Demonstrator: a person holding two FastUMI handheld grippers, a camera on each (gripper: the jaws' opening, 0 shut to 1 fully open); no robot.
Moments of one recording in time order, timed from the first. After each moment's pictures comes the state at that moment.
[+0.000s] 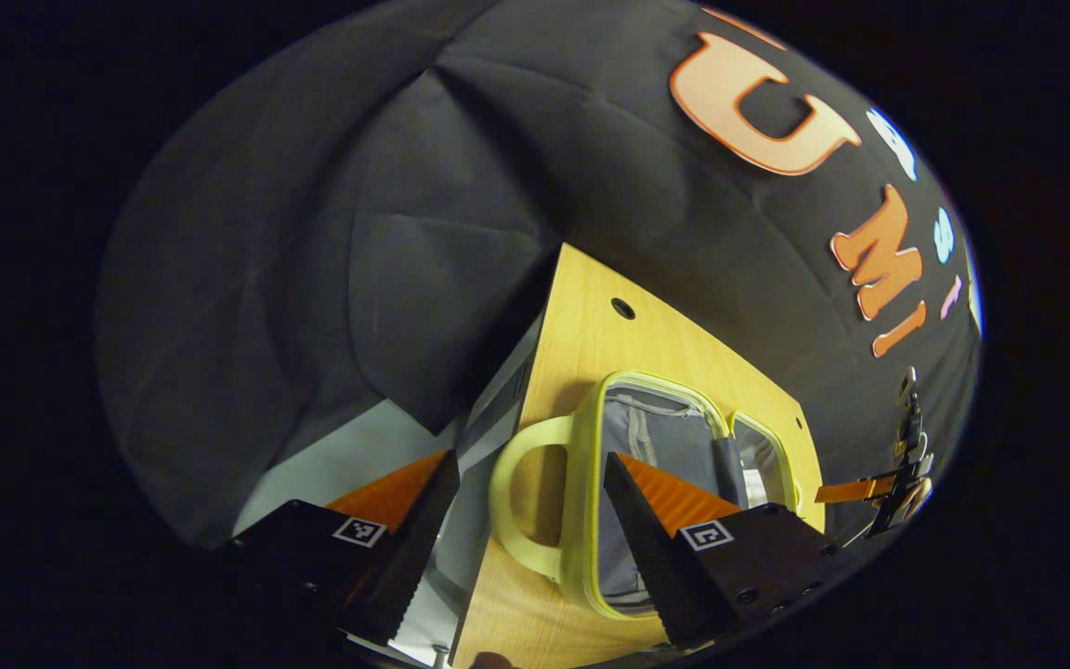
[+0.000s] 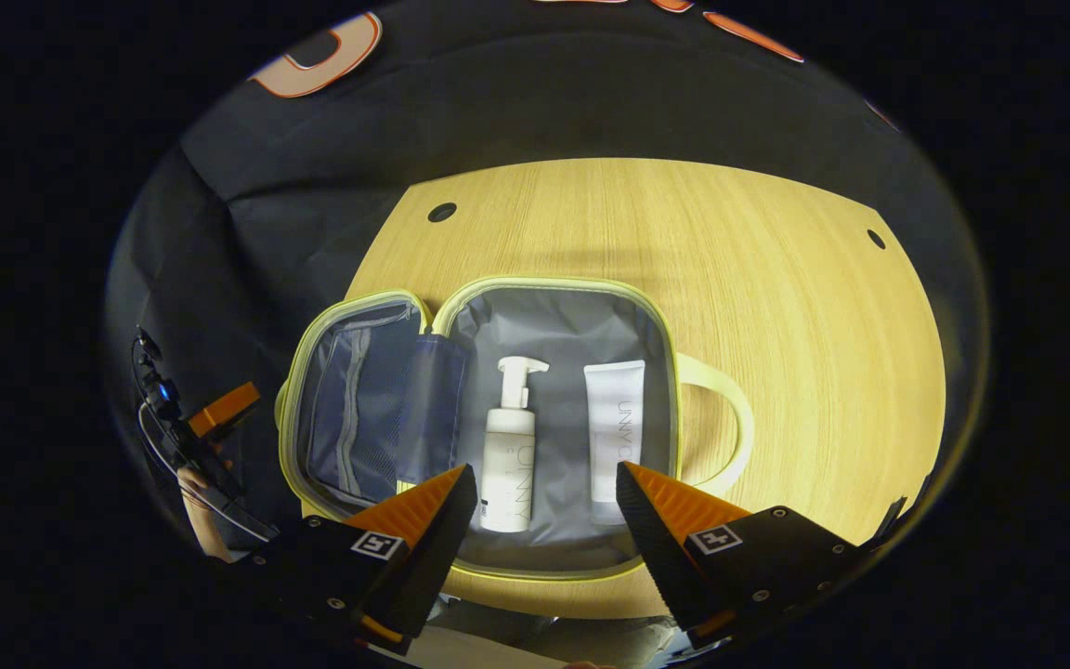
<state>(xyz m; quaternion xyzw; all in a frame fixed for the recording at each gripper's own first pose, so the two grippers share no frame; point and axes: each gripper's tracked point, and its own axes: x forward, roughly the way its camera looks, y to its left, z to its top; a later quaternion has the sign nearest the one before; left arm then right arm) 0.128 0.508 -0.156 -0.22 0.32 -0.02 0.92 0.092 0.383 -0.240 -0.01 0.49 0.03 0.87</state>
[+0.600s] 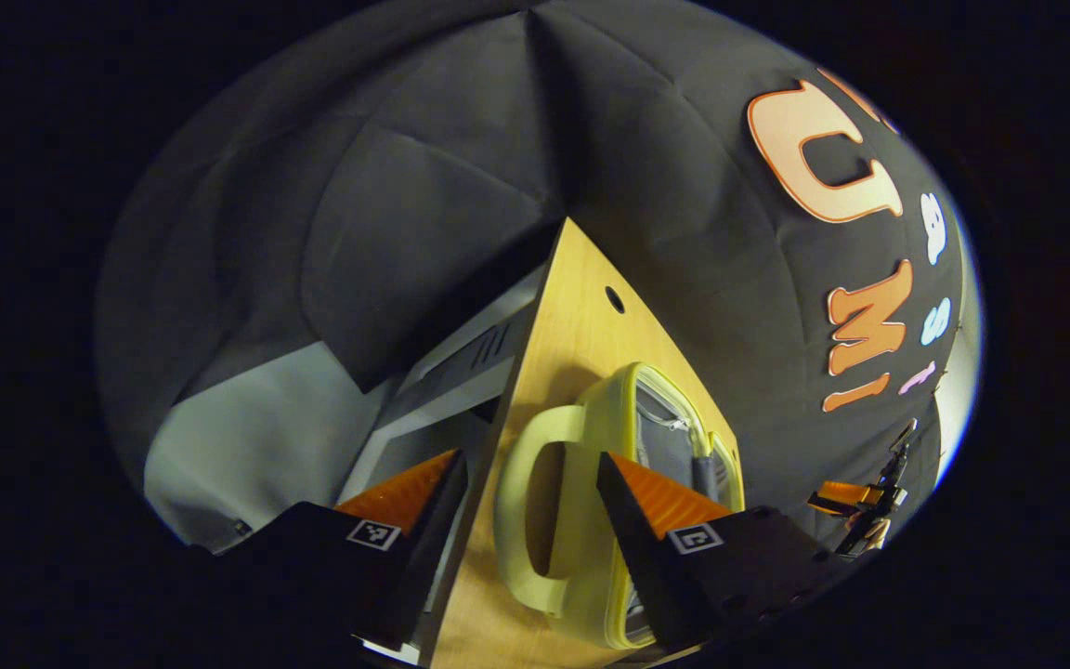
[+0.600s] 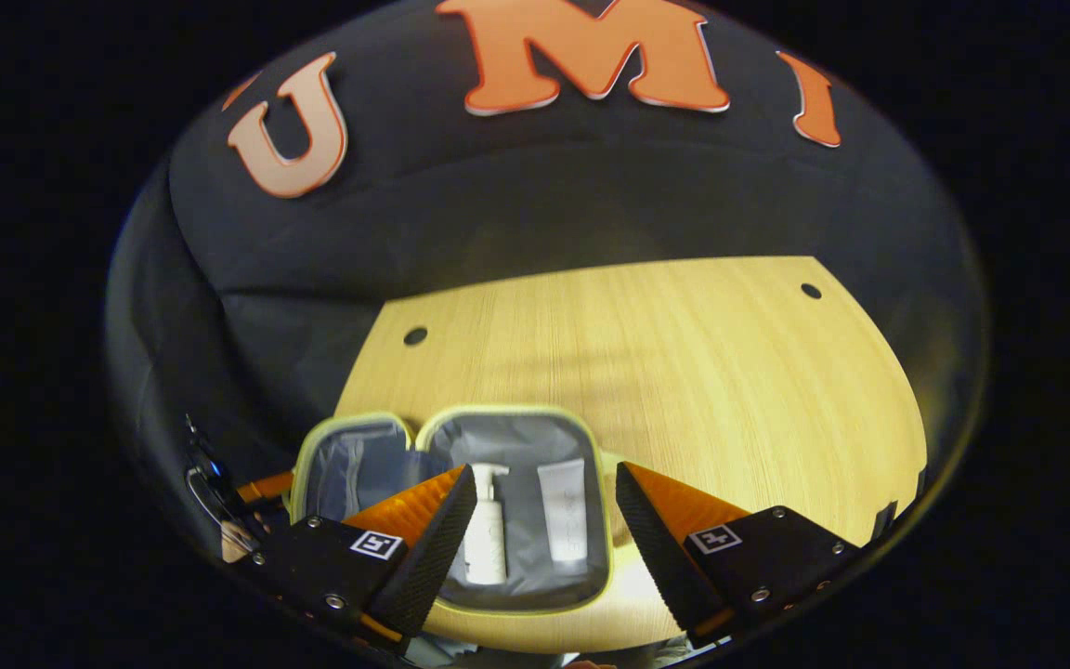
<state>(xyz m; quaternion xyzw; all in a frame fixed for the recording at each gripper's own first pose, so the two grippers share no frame) 0.153 0.482 -0.203 -0.34 0.31 -0.09 0.88 0.131 0.339 -0.131 0.03 0.30 -0.02 0.95</state>
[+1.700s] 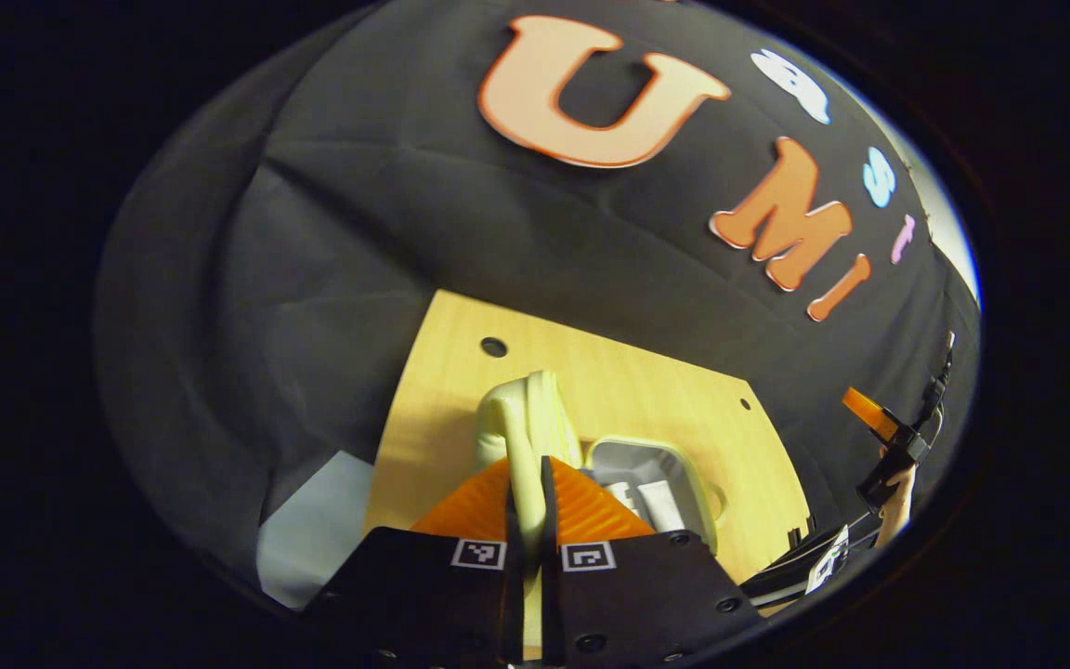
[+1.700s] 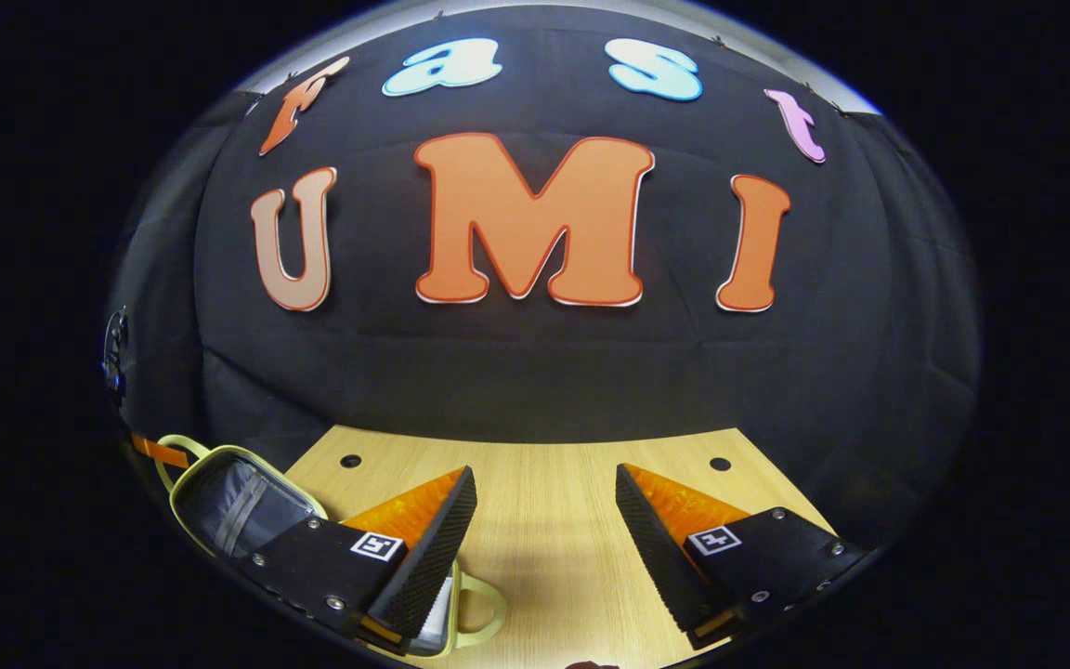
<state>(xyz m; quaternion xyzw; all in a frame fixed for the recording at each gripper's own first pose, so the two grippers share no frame) 0.137 0.317 0.022 -0.09 0.28 -0.11 0.95 0.132 0.213 0.013 -0.07 0.05 -0.05 0.99</state>
